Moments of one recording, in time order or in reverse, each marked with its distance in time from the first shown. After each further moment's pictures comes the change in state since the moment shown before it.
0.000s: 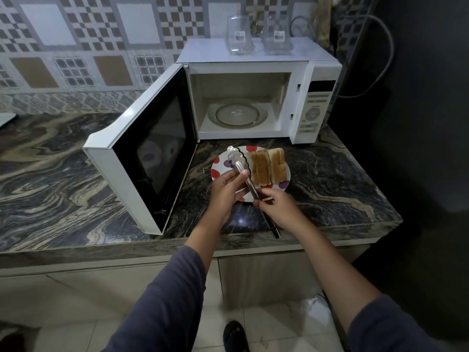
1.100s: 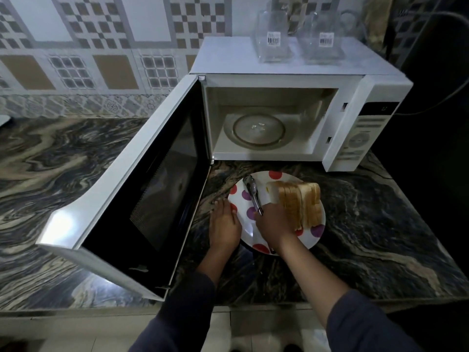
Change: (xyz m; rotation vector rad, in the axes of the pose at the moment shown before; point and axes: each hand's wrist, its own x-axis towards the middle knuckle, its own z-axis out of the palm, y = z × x) left_hand 0.123 -0.060 -0.080 1.174 0.261 0.031; right_hand 0.161 0.008 0.062 -0.574 -0.011 0.207
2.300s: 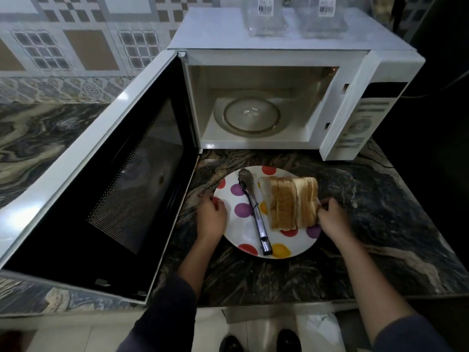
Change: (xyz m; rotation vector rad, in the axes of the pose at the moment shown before) left_hand 0.009 0.017 -0.011 -0.403 0.082 -0.210; right_hand 0.022 0.126 -0.041 0.430 0.112 0.408
